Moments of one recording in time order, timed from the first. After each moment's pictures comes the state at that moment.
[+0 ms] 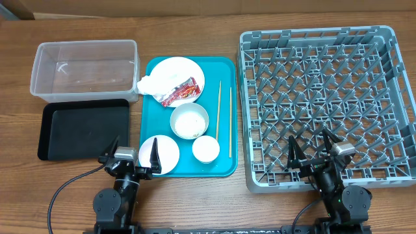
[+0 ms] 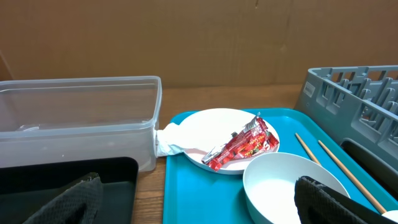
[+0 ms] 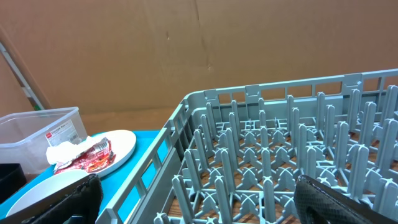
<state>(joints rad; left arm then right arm) -0.01 0.02 0.01 -0.07 0.10 -0.02 0.04 0.01 0.02 -0.02 -0.23 0.20</state>
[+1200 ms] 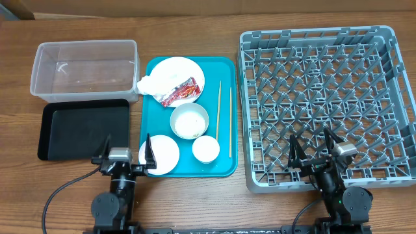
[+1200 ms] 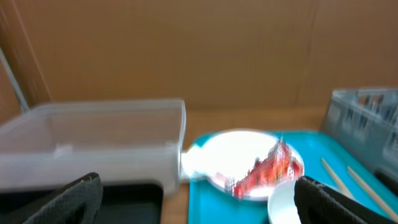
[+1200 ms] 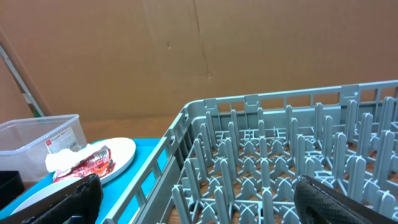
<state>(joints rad) -0.01 0.02 0.01 0.05 0.02 0.01 0.04 0.01 0.02 0.02 -0.22 0.20</state>
